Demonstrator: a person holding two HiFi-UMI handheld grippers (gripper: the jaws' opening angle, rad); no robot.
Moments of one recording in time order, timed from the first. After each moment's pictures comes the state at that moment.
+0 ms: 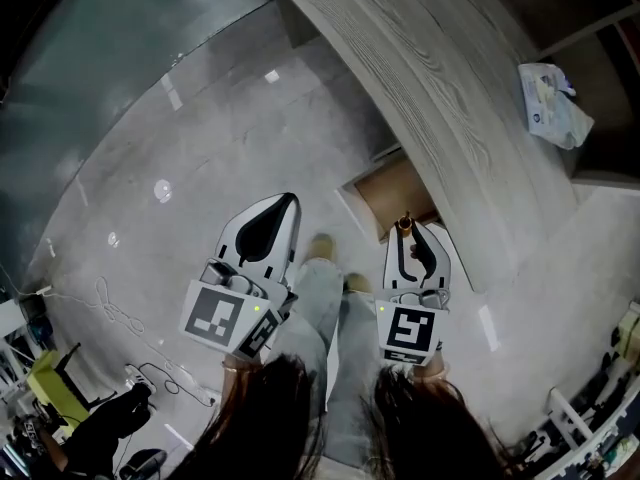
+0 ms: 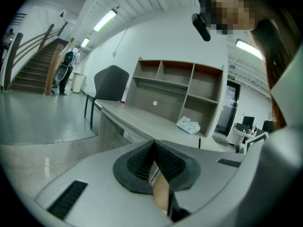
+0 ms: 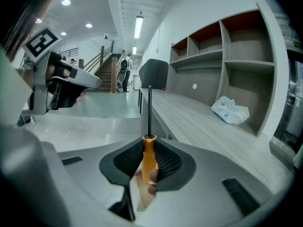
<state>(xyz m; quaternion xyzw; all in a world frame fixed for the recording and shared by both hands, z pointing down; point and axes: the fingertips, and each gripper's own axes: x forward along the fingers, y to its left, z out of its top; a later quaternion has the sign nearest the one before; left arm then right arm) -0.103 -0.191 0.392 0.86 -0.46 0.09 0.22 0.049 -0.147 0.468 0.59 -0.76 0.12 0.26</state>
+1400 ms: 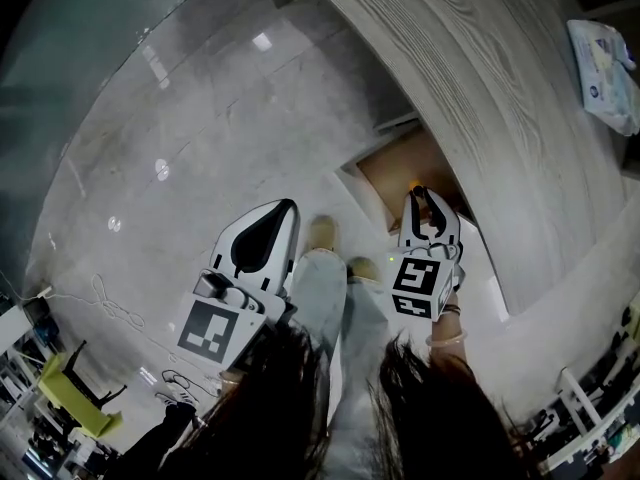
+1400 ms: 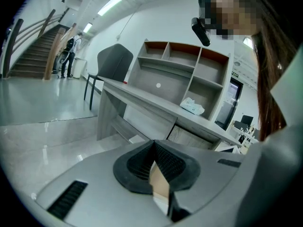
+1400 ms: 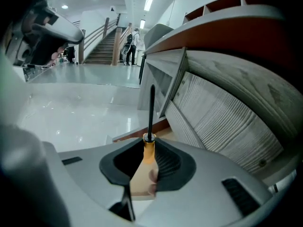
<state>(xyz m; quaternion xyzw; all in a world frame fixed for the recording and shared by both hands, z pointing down) -0.095 -0.183 0.511 0.84 -0.44 0.12 0.28 0.085 -0.165 0.652 0.56 -0.72 0.14 0.39</state>
